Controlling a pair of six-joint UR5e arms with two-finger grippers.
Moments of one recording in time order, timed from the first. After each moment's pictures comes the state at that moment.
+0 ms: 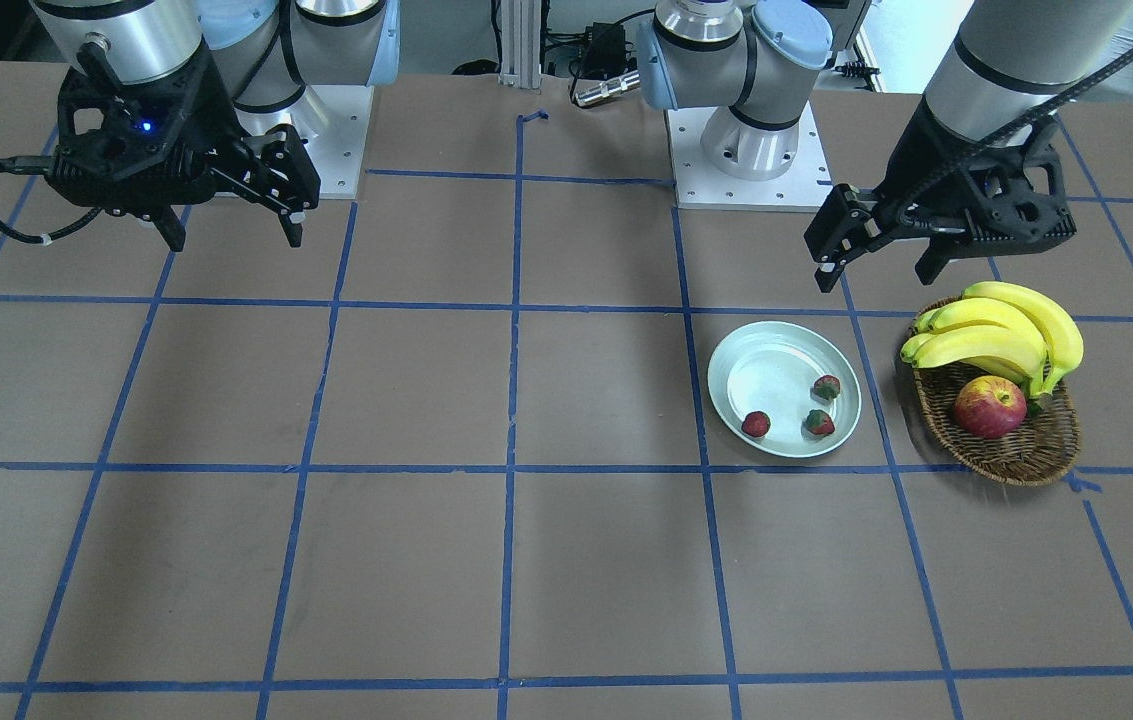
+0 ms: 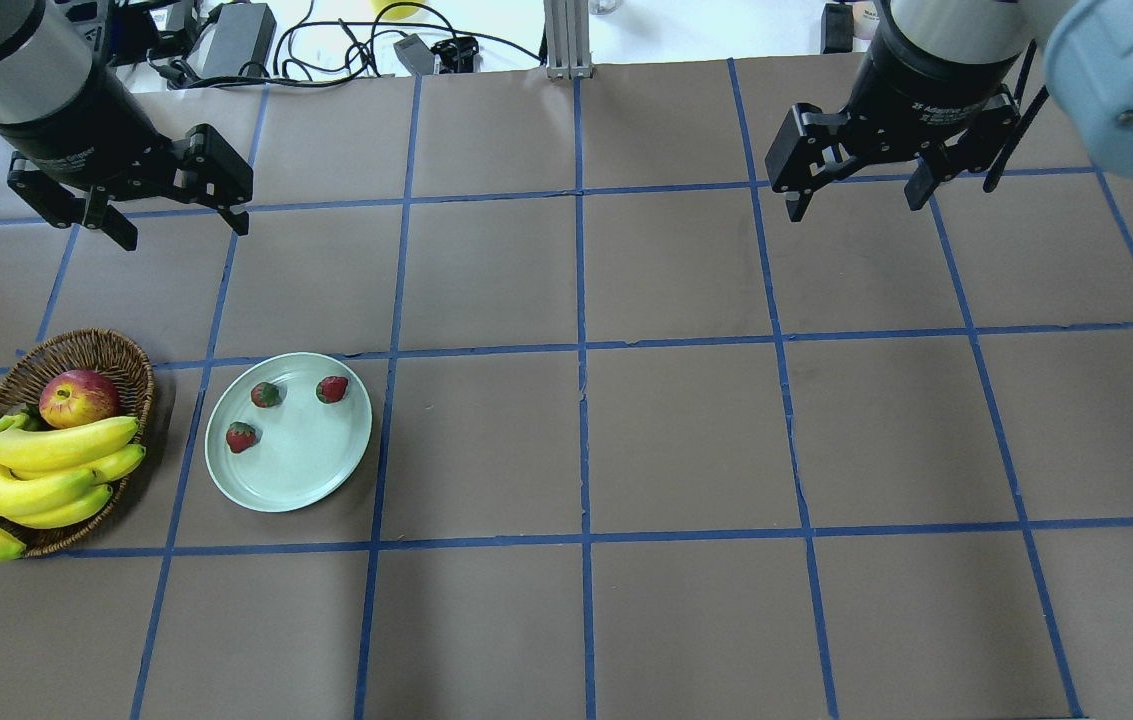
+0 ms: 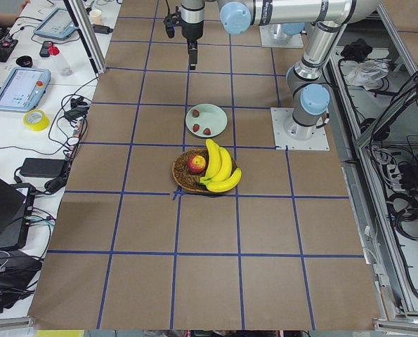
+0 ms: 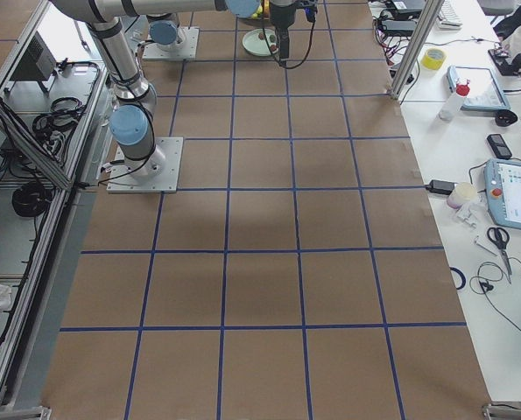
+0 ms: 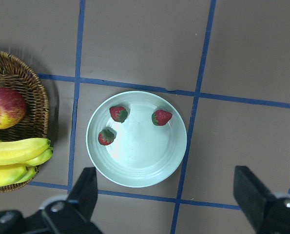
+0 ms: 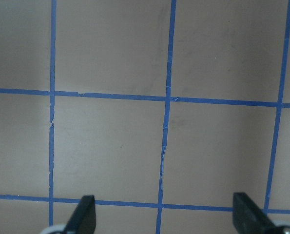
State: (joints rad) left arm -1.44 -1.54 -1.60 -1.52 1.57 0.02; right arm 1.61 -1.58 1.53 -1.57 -1.56 -0.02
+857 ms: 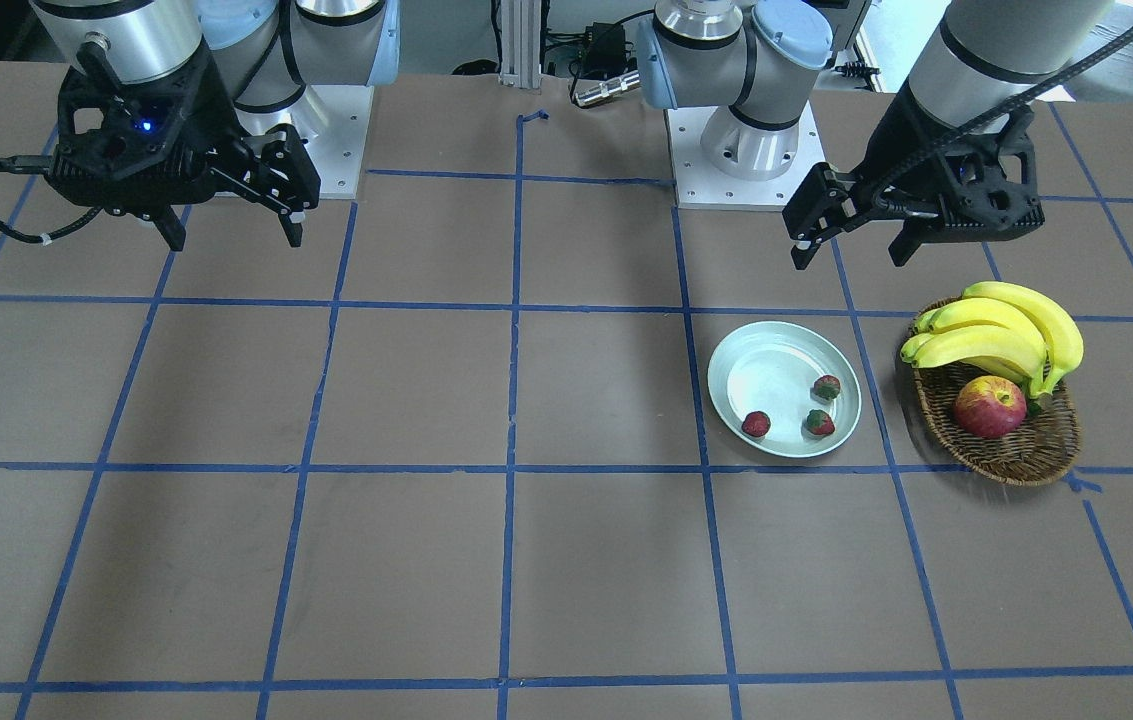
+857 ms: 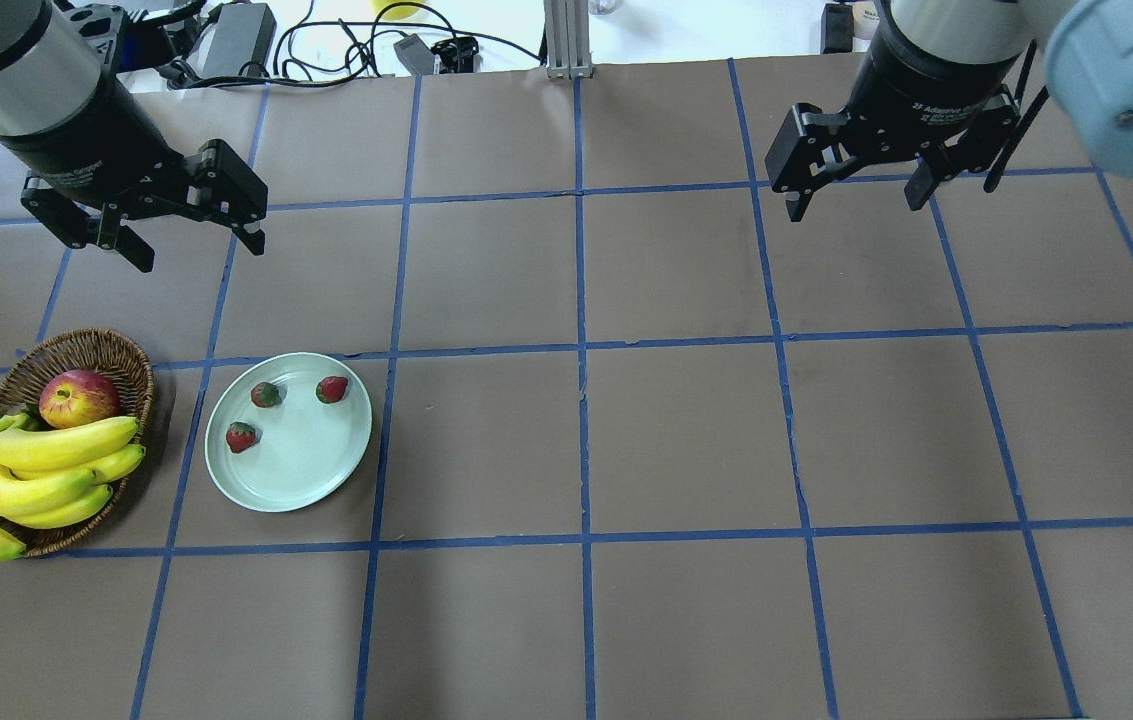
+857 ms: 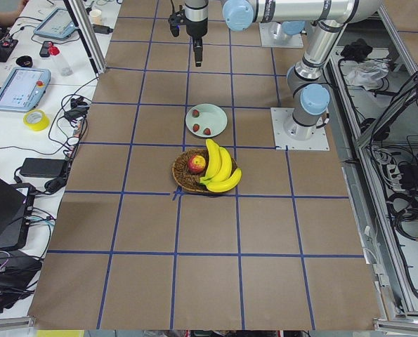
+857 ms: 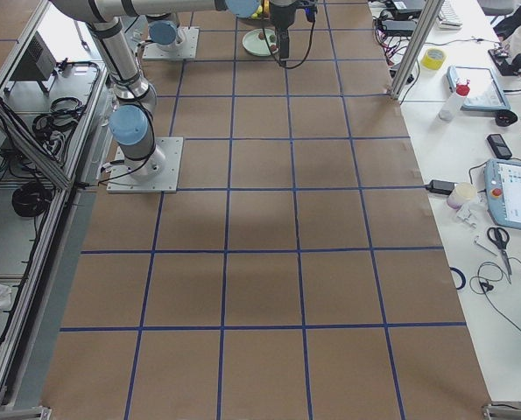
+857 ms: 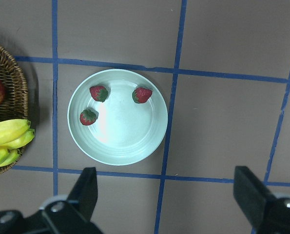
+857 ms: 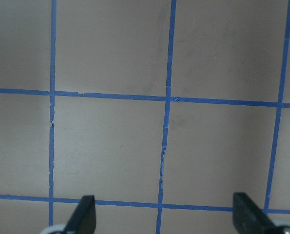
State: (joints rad) left arm -1.46 -1.53 -1.60 -1.59 1.54 0.02; right arm 1.61 -1.58 1.53 -1.57 -1.56 -0.02
